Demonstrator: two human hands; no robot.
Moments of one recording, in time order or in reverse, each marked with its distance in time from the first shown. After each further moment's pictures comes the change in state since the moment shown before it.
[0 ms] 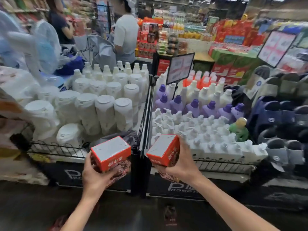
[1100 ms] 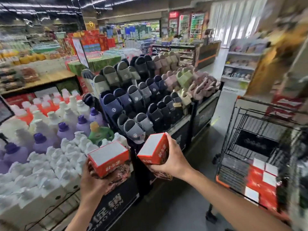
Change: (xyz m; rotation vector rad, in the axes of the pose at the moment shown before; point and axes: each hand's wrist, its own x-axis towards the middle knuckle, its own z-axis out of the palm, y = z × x) left_hand -0.277 0.157 0.495 0.001 -0.858 0.124; right_hand -0.304 0.249 -0.403 -0.159 0.637 0.501
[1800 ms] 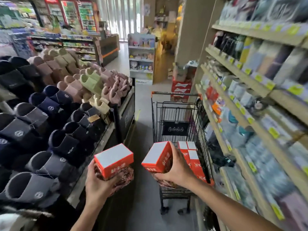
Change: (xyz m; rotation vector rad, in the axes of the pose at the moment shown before) left_hand 0.116 0.020 0.312 -0.106 -0.617 0.141; right_hand -0.006 0.155 -0.150 -0.206 0.397 0.548
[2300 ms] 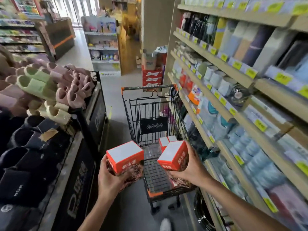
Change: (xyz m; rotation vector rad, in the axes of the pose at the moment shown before) left_hand 0.104 -0.007 0.147 -0.032 -0.335 -0.017; right_hand 0.049 0.110 -0.055 -0.039 0.199 0.284
